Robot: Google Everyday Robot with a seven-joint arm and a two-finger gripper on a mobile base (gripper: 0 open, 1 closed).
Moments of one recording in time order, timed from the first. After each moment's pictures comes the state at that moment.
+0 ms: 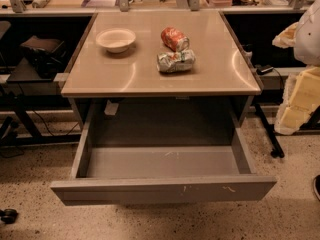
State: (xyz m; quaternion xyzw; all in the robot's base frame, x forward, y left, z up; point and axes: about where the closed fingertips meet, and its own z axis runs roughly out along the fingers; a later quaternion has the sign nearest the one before) arm 0.438 -0.217 0.976 -0.60 0.78 -0.03 0.16
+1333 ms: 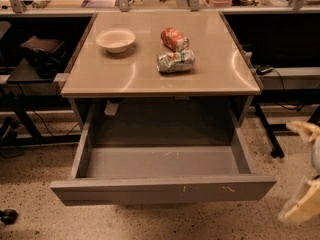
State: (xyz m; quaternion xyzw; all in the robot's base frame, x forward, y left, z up) arm 0.356 -0.250 0.837 -0.56 0.79 0.04 0.24
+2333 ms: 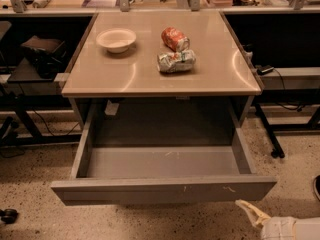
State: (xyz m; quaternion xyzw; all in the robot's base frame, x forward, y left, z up) arm 0.257 -0.179 0.665 -0.59 0.75 0.18 0.25
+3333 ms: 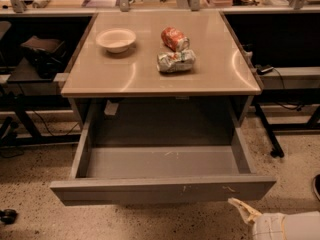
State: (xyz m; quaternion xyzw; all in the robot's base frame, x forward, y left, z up) arm 0.265 -0.169 0.648 -0.61 0.73 0.19 0.25
